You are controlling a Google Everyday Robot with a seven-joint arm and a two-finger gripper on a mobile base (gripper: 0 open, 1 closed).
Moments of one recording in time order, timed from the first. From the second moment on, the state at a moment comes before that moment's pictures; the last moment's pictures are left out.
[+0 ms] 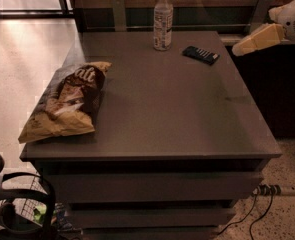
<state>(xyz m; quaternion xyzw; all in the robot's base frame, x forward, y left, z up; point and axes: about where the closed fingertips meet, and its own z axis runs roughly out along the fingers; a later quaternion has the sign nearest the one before) 0.670 -0.285 0.967 -0.38 0.79 0.11 0.46</state>
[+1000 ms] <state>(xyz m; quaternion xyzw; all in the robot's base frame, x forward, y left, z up) 0.705 -0.270 0.914 -0.36 0.79 0.17 0.47</state>
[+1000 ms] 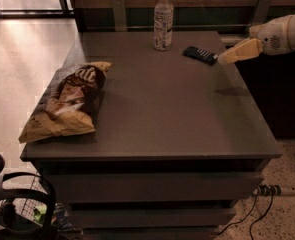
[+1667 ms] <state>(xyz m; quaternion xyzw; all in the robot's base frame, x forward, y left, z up) 0.722 -0.266 0.903 -0.36 0.78 0.19 0.47</state>
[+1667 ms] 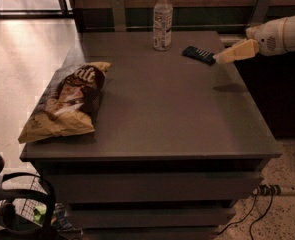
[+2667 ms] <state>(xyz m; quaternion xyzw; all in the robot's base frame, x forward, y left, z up) 0.797 -0.263 0.828 -0.32 0.77 0.25 0.49</state>
